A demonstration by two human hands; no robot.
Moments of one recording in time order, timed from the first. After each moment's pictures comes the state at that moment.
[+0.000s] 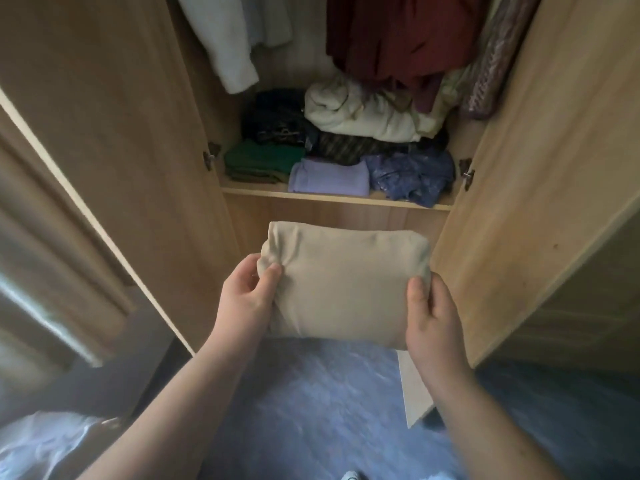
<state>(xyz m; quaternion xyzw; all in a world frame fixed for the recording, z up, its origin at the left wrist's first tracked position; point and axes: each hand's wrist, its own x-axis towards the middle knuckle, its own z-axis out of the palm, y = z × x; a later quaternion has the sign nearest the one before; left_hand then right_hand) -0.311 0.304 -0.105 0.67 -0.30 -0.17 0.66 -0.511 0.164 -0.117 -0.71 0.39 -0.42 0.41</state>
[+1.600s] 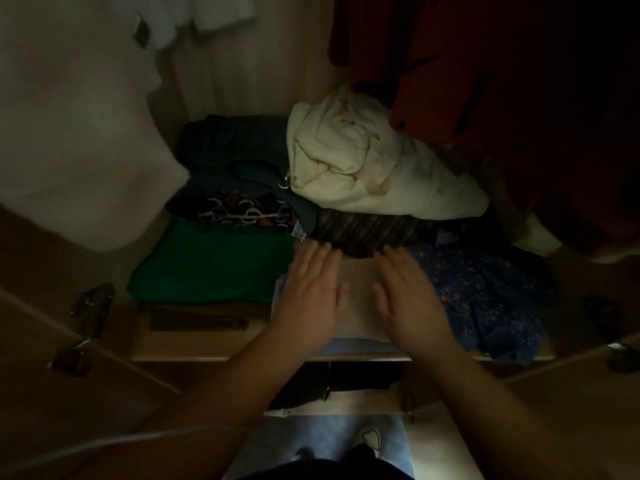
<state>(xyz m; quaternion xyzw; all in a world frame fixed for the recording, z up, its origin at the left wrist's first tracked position) 0.056 -0.167 -0.164 0.75 -0.61 -0.02 0.26 -0.115 -0.264 -0.161 -0.91 0.35 -0.21 0.04</state>
